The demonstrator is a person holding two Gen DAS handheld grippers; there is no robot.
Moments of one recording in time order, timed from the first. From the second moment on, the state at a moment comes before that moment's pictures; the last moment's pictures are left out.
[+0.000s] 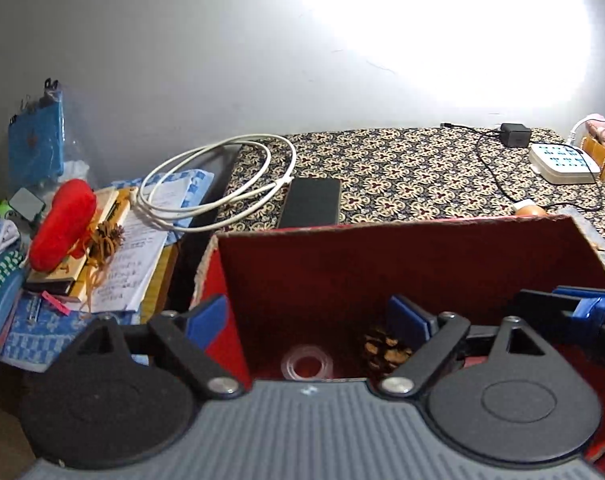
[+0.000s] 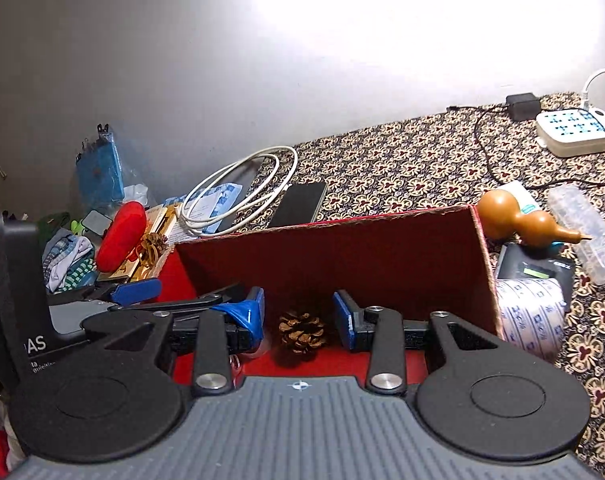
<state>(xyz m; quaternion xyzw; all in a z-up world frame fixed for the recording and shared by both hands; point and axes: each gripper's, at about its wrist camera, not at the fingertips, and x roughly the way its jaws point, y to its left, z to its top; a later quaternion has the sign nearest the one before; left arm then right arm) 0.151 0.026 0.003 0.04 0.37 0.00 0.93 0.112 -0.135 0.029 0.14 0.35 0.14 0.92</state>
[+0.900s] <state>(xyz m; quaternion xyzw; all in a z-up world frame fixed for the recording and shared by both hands) 0.031 0.006 0.043 0.04 0.37 0.09 0.92 0.027 -0.147 0.043 0.09 0.32 0.19 0.92</state>
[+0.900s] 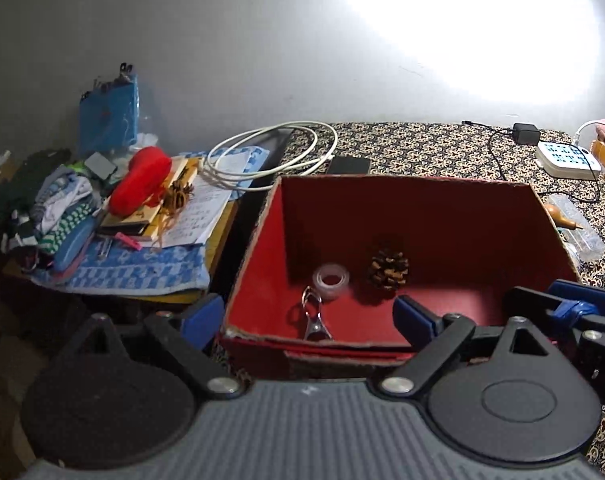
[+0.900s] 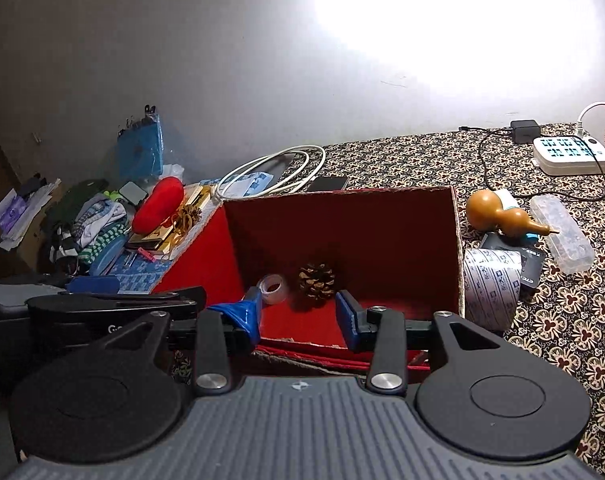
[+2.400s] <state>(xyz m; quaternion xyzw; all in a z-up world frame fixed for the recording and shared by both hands) -0.023 -0.061 -0.030 0.01 0.48 0.17 0.86 -0.010 -0.195 -0.021 0.02 0.42 0.28 0.86</state>
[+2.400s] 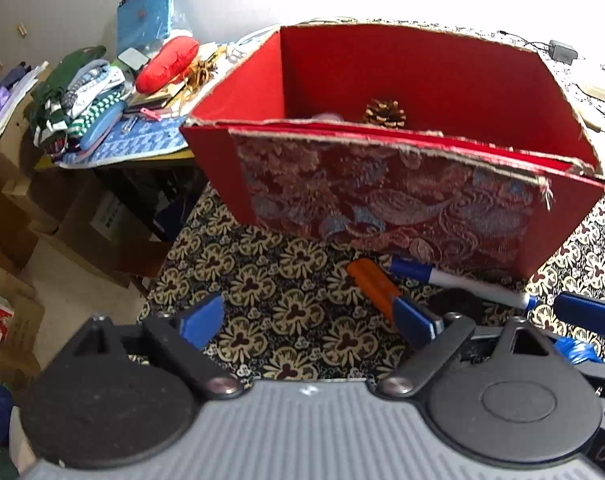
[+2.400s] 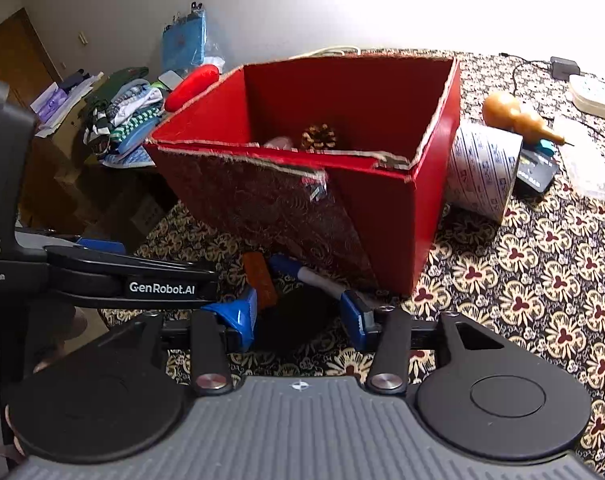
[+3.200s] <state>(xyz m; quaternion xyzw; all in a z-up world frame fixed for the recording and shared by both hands) -0.034 -0.016 -0.068 -0.04 0.47 -0.06 0.88 -0.019 -0.203 -0.037 0.16 0.44 0.17 0.86</state>
